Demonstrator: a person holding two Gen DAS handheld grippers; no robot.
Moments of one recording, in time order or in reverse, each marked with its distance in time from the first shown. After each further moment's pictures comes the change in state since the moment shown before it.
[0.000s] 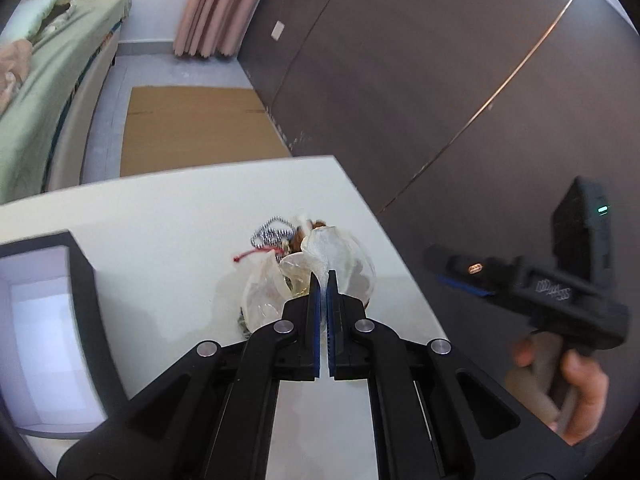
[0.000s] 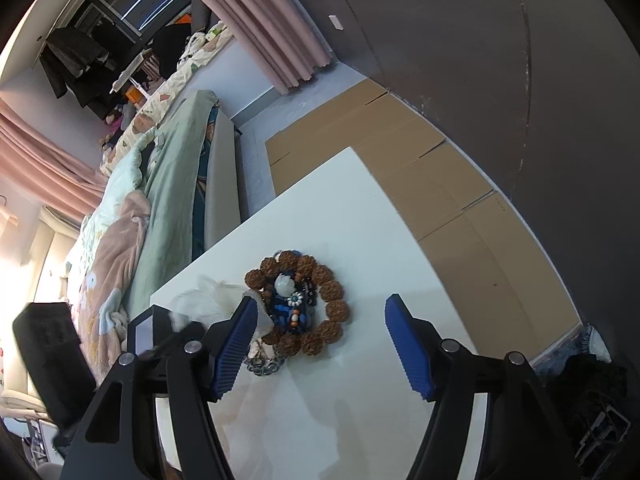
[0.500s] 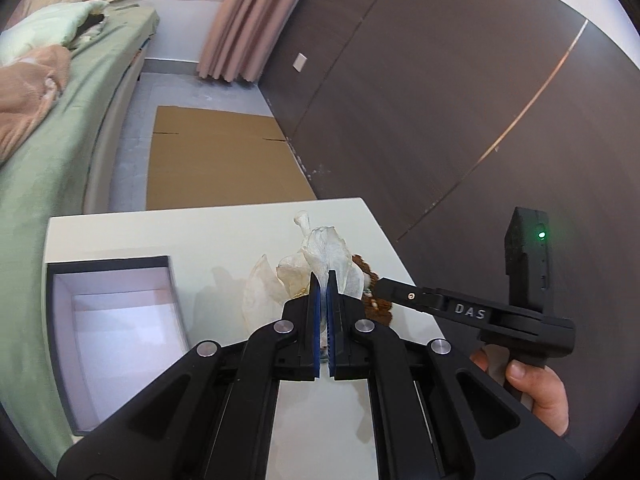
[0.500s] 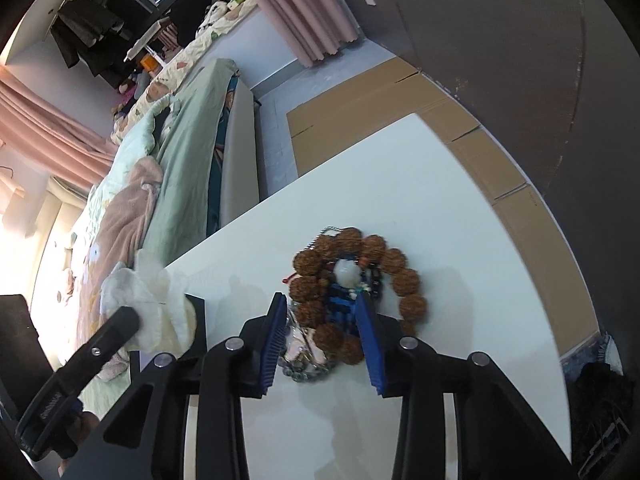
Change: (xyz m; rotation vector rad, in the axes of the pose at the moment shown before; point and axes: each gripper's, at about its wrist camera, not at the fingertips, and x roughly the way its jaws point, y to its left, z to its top) left arm -0.050 0.038 0.014 -0.052 -0.094 0.041; right arm 0.052 0.044 -0.003 -0.069 0.092 0.024
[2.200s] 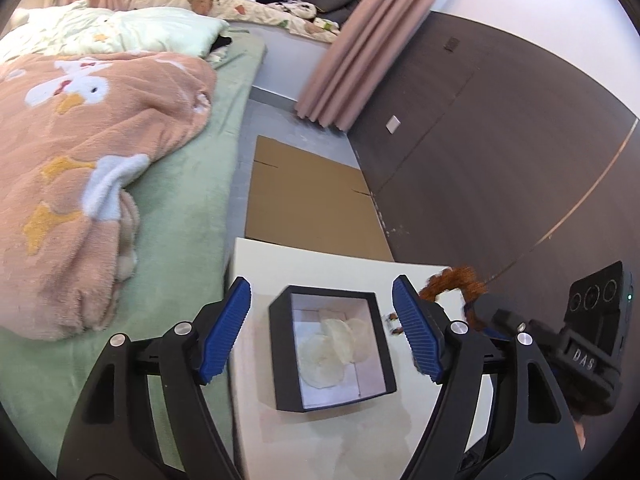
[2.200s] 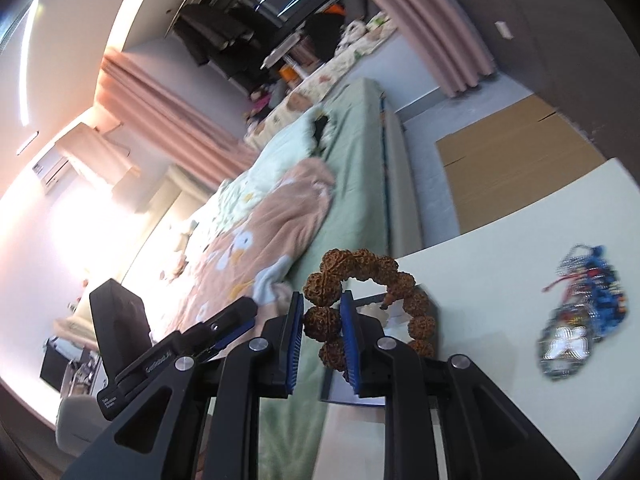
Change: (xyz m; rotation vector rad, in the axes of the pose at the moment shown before) left arm -0.126 0.123 0.000 -0.207 -0.176 0.209; right arm -0.014 0.167 -0.042 -0.193 -0.087 0.451
